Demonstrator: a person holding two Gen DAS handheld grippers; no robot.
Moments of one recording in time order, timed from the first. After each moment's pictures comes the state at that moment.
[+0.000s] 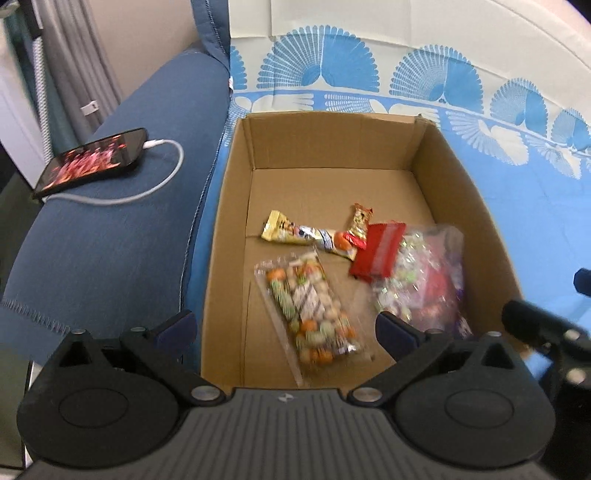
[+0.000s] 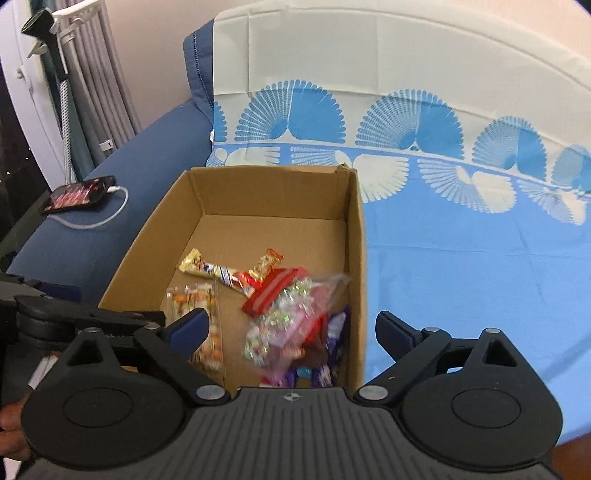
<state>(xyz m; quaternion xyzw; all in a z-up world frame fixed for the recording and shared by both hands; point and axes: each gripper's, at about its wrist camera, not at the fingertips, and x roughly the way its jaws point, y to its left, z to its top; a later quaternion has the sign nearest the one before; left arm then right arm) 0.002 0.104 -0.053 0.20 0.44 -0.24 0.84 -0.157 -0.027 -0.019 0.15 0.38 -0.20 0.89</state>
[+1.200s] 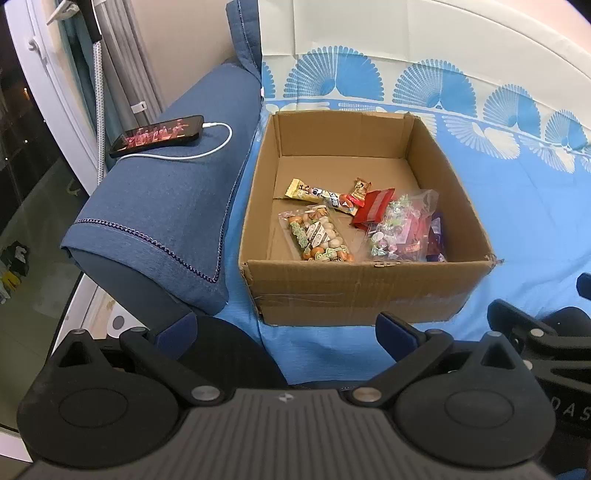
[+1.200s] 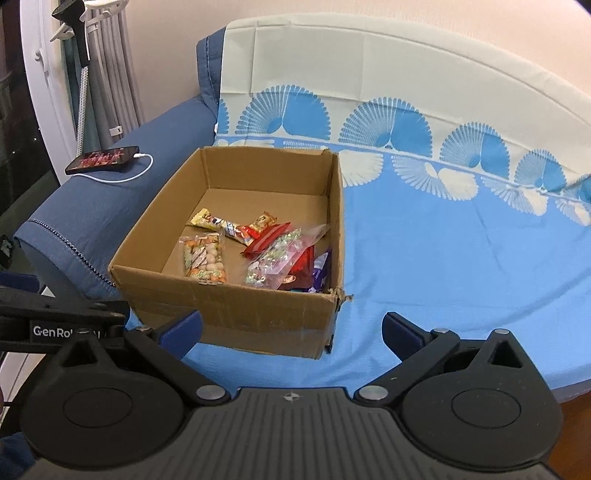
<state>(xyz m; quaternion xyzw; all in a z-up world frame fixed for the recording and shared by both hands) -0.116 0.165 -0.025 0.19 0.41 -0.20 0.87 -0.254 0.049 -0.007 0.11 0.36 -0.23 0.90</state>
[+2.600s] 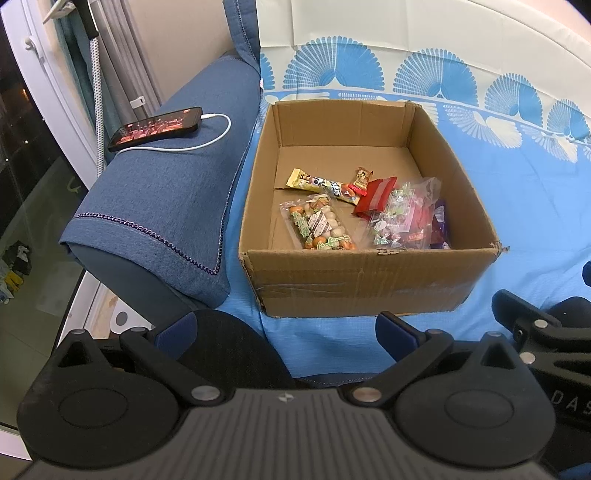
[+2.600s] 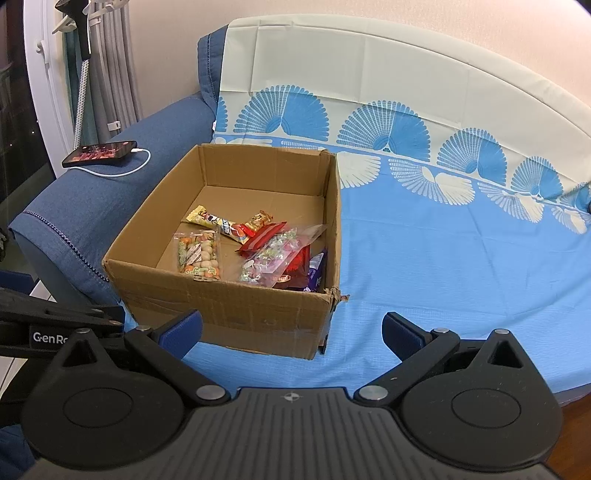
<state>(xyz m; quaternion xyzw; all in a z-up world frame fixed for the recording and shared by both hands) -0.114 0.166 -0.035 0.20 0.41 -0.20 0.86 -0.252 0.049 -0.014 0.10 0.37 -0.23 0.89</state>
